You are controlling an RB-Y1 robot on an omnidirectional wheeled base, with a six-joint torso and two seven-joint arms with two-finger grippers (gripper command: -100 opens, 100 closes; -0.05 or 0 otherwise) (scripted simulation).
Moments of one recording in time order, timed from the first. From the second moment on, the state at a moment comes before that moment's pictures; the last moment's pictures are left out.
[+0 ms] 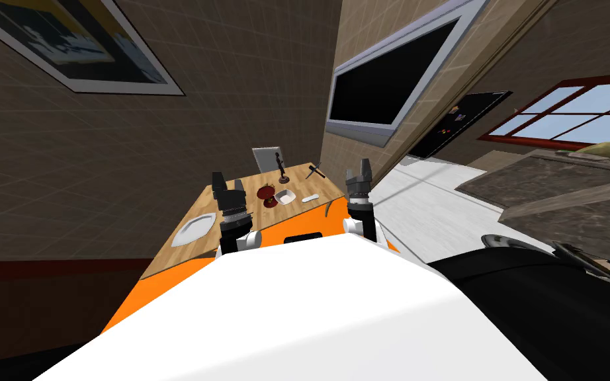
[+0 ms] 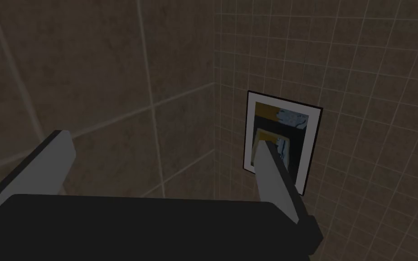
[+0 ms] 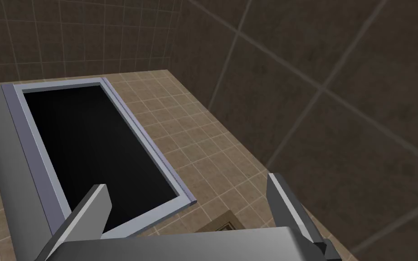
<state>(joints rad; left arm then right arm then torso) 0.49 -0.05 -0.07 -2.26 -0.11 -0.50 -0.13 0.51 -0.01 -0.03 -2.31 0.11 -0.44 -0.10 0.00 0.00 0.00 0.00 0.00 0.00</state>
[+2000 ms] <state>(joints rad) 0.49 -0.05 -0.07 -2.26 -0.11 -0.50 -0.13 0.78 -0.50 0.00 -1.95 0.42 -0.70 0.03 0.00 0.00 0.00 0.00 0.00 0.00</state>
